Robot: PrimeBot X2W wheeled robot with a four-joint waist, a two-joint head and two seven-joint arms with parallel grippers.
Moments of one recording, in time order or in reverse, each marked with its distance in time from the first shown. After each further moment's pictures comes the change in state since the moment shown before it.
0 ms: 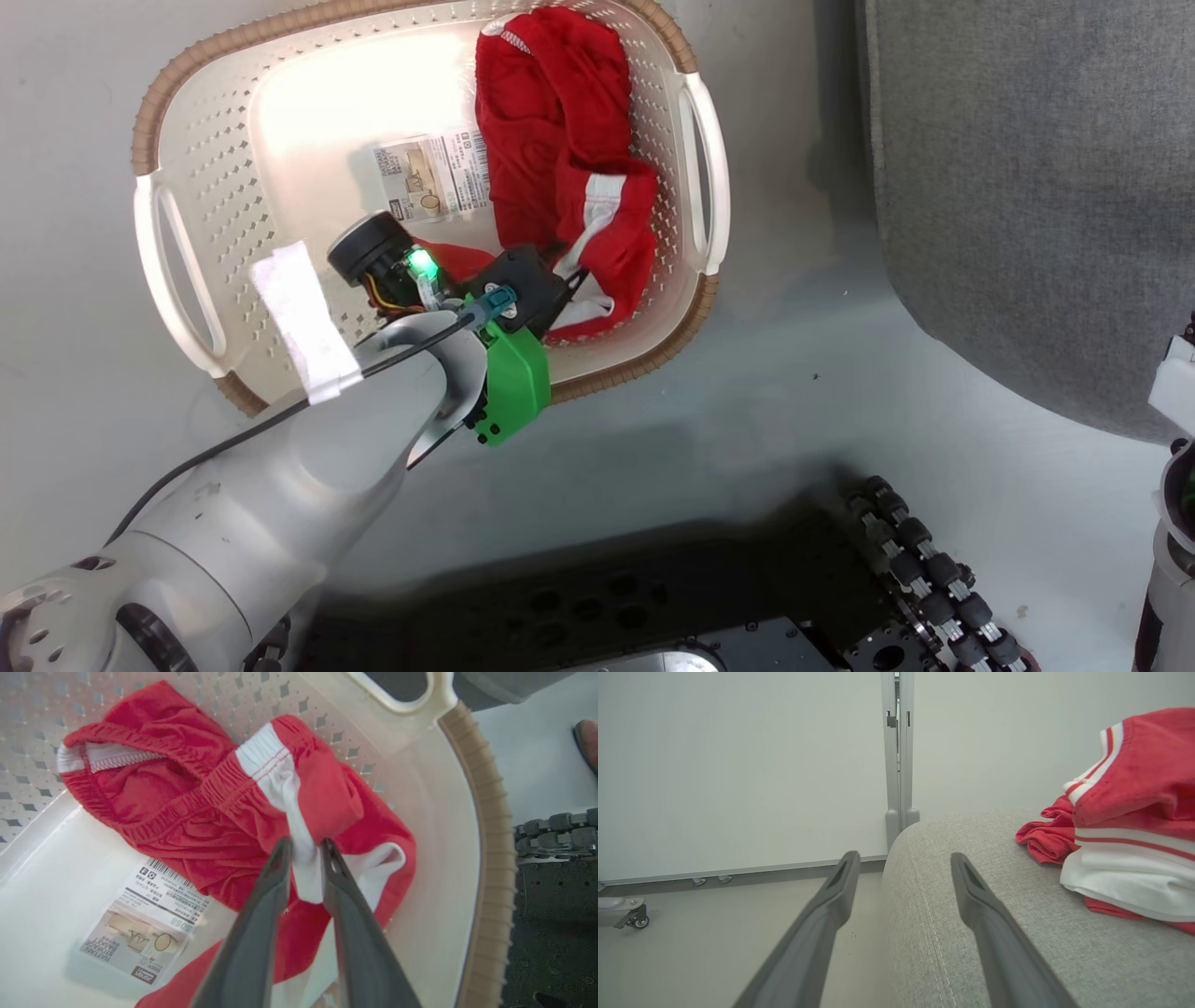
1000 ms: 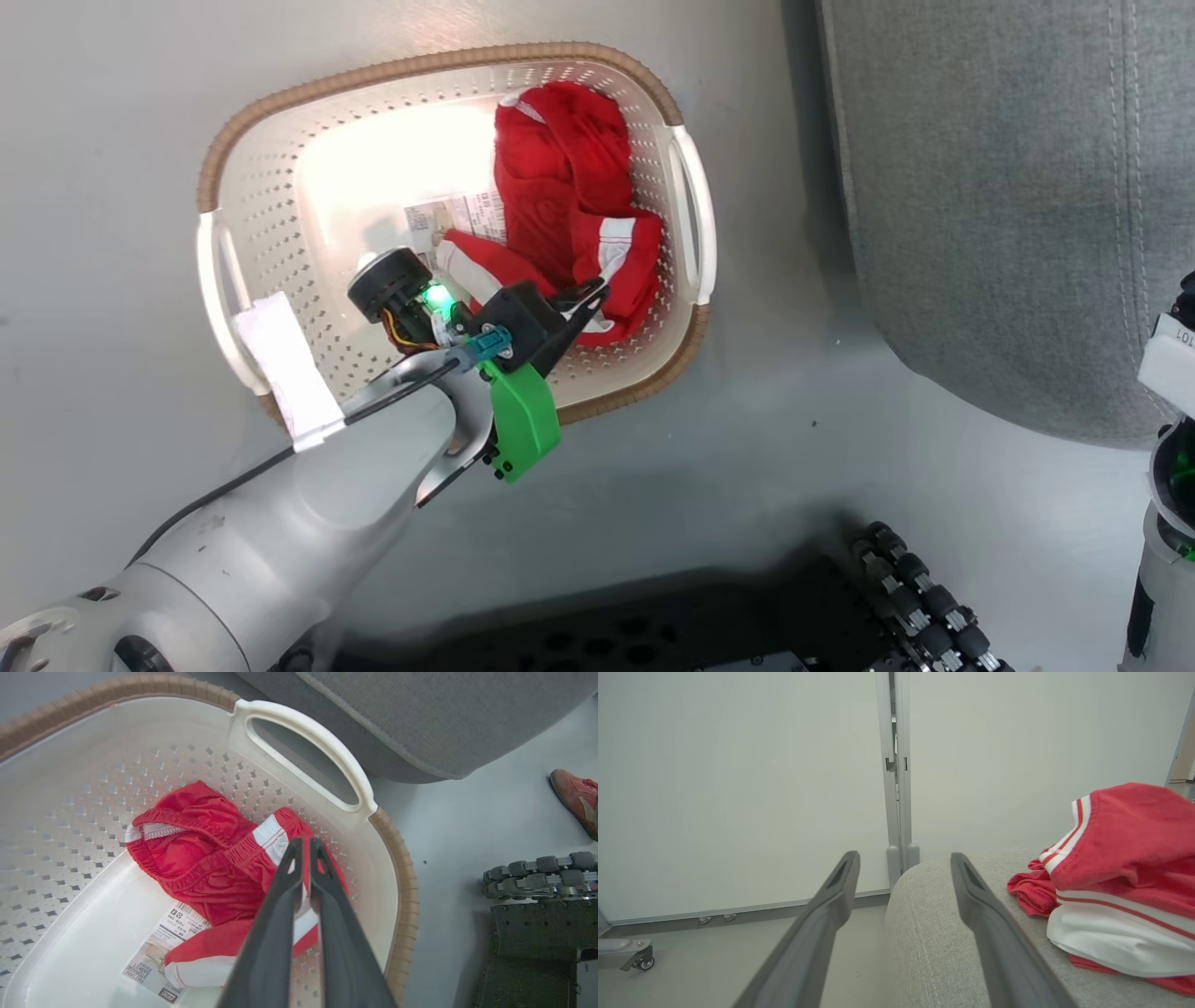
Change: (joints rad) left arm 0.060 0.021 0.001 -0.085 -0.040 0.000 -0.094; right arm -0.025 0.000 -0.003 0.059 0.013 0.000 0.000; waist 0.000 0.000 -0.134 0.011
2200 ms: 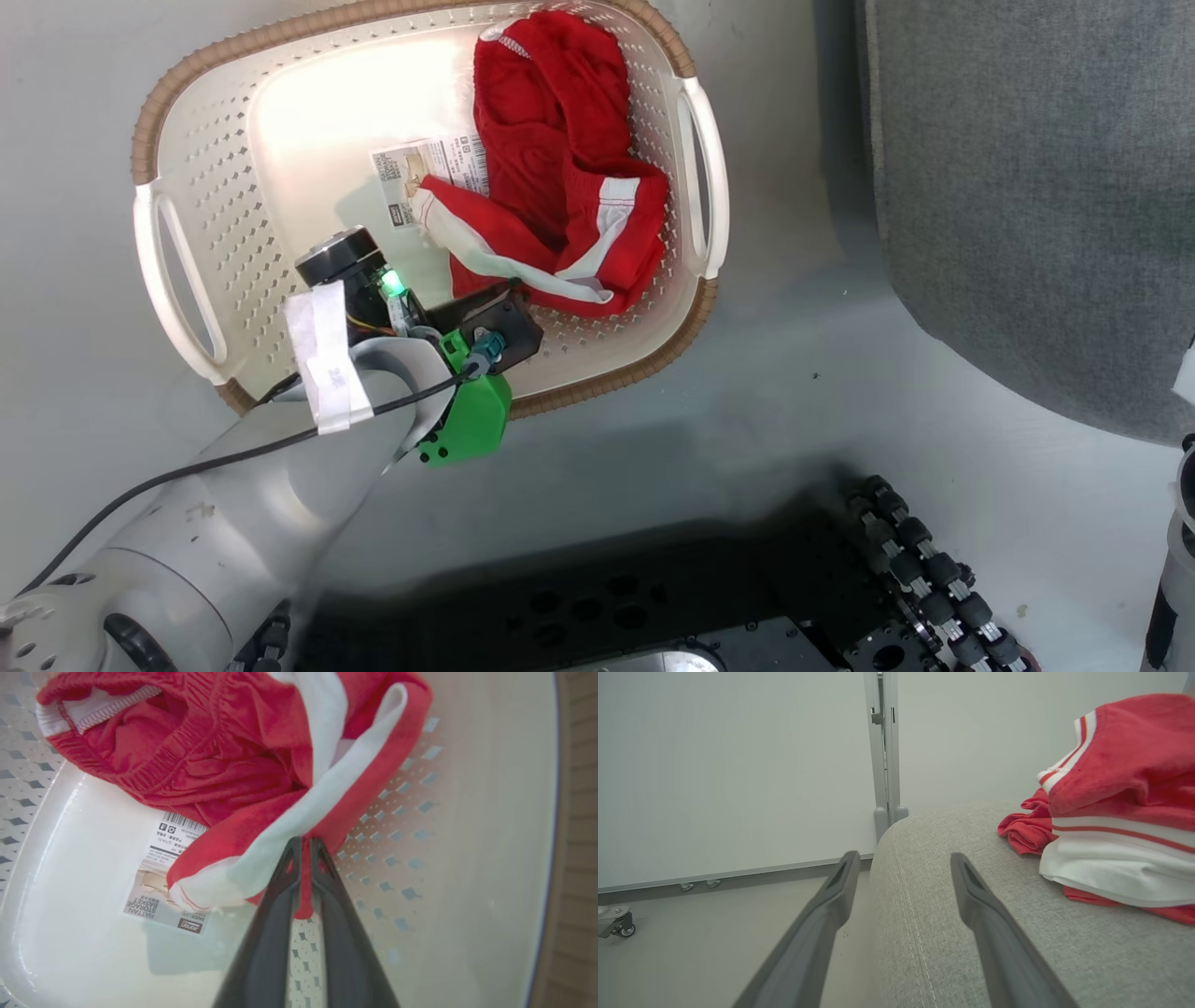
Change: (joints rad) left arm -0.038 0.002 0.000 0.172 0.306 0.000 0.108; right arm 0.016 0.000 -0.033 -0.033 0.029 0.000 0.000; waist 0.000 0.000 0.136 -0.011
